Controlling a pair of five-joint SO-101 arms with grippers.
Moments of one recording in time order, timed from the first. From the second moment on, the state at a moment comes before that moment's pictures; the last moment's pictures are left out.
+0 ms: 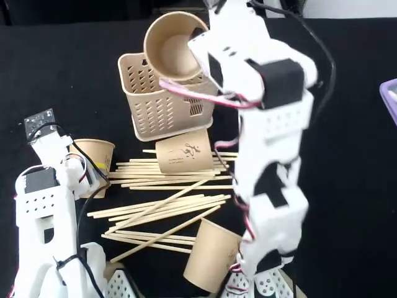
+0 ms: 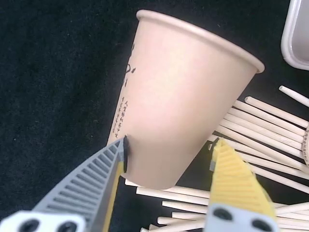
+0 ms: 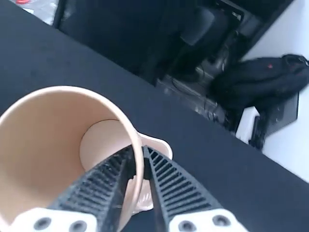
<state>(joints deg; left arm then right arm) -20.9 -47.3 57.9 64.0 6.7 -16.8 21.6 -79.3 98.2 17.2</state>
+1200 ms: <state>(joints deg) -20.9 -47.3 57.9 64.0 6.7 -15.5 -8.6 -43.0 99.4 8.9</state>
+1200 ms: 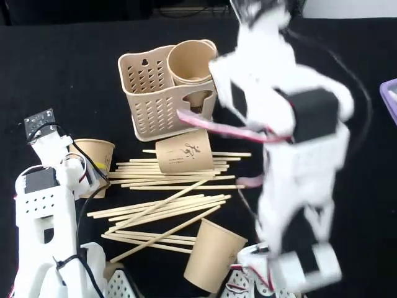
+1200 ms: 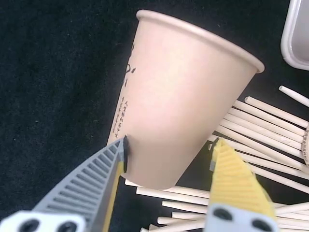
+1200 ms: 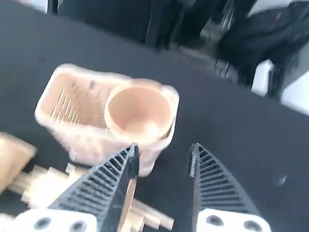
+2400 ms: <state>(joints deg) -20.9 -47.3 57.9 64.0 6.7 -24.3 -37.8 44.4 62.5 9.0</state>
